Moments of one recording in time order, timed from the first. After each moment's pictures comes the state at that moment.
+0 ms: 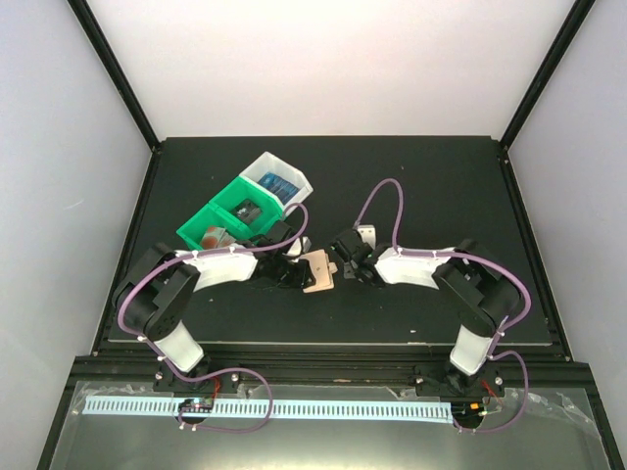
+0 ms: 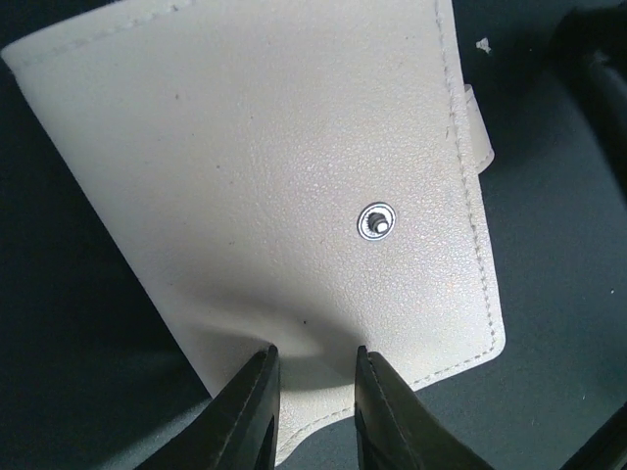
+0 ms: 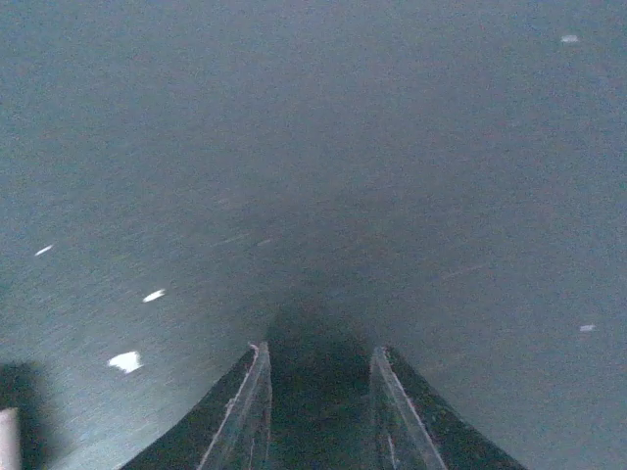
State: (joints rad) left arm -0.63 1.65 0.80 -0.27 0.35 -0.57; right arm 0.82 1.76 0.91 -0.29 0.41 0.67
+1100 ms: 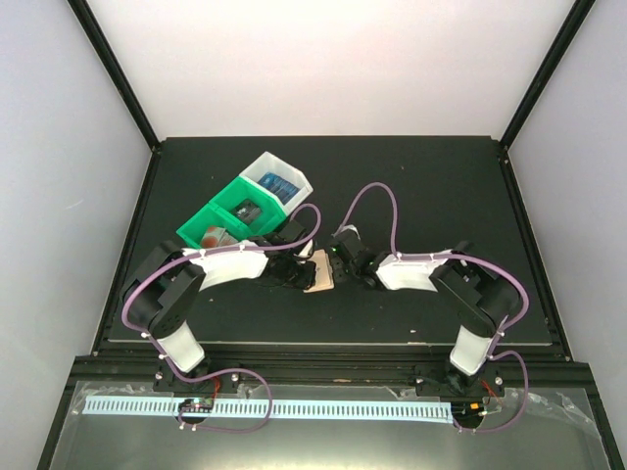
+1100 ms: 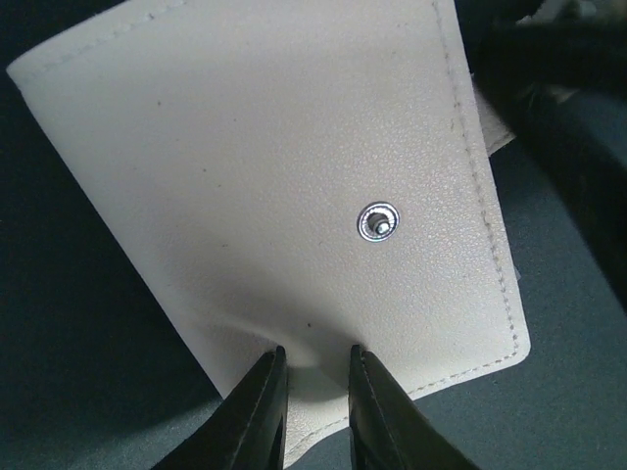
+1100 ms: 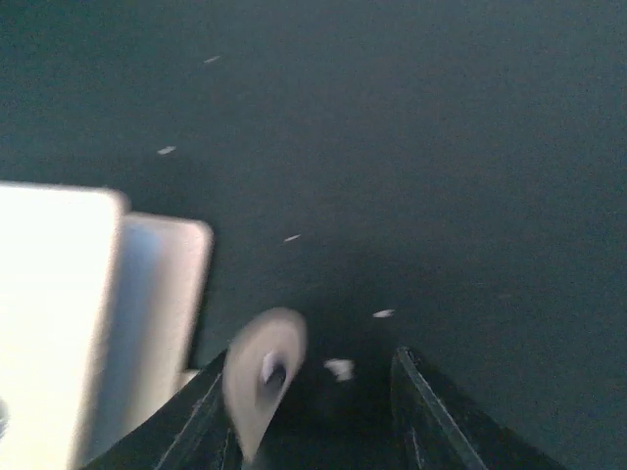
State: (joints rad) left arm -0.70 1.70 0.89 -0.41 0.20 -0.55; right arm 0.81 1.75 0.83 -0.02 0.19 0.40
